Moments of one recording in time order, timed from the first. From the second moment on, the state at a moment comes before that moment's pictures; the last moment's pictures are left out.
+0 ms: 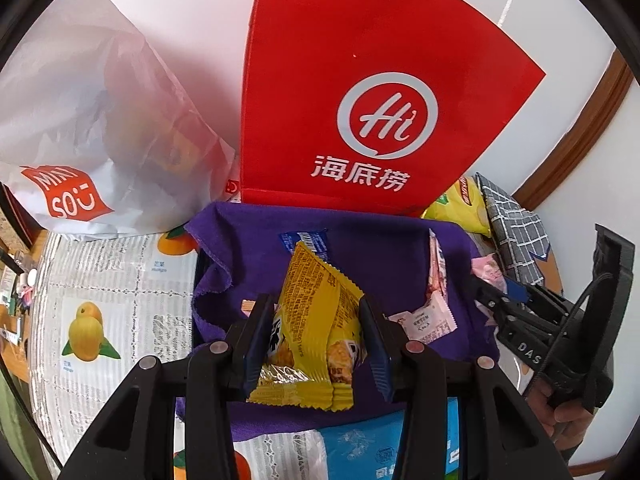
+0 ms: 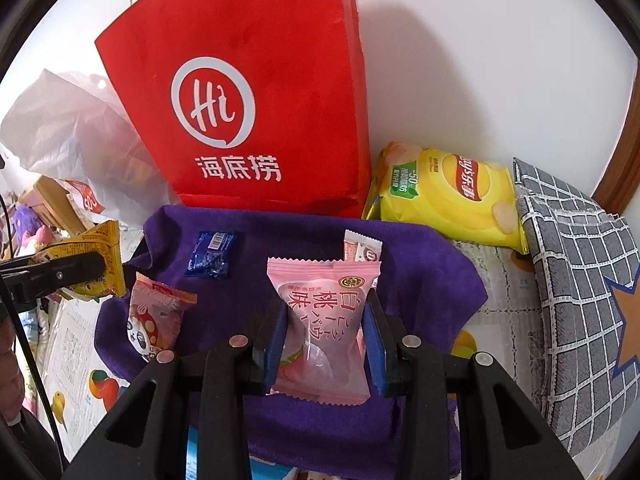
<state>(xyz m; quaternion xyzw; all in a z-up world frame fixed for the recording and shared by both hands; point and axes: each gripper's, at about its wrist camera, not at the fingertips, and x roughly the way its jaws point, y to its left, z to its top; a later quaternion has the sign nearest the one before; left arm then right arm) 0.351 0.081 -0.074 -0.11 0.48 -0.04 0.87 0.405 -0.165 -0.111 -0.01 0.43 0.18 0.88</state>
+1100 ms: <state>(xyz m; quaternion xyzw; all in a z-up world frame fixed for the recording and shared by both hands) 0.357 0.082 -0.084 -0.11 0.50 -0.04 0.86 0.409 -0.153 -0.133 -0.03 0.47 0.19 0.86</state>
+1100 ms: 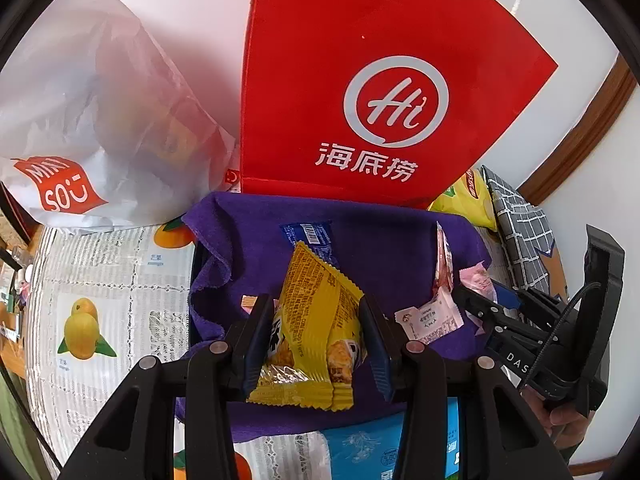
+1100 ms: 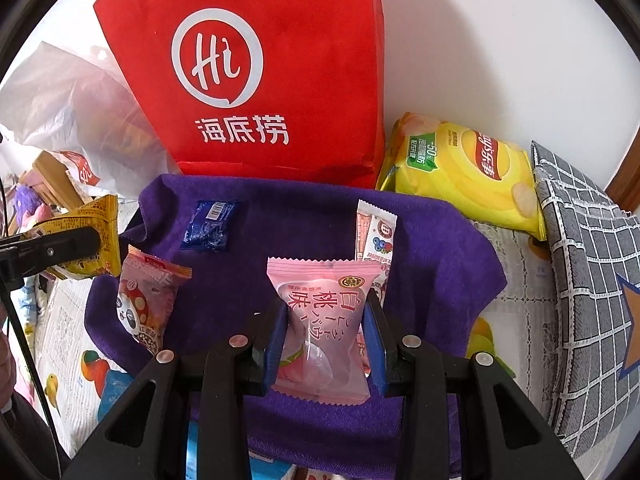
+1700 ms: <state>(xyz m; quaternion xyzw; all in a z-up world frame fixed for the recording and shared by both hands) 0.370 0.071 -0.114 -0.08 0.54 -0.02 0.84 0.411 -0.145 -0.149 -0.05 0.50 0.19 0.85</state>
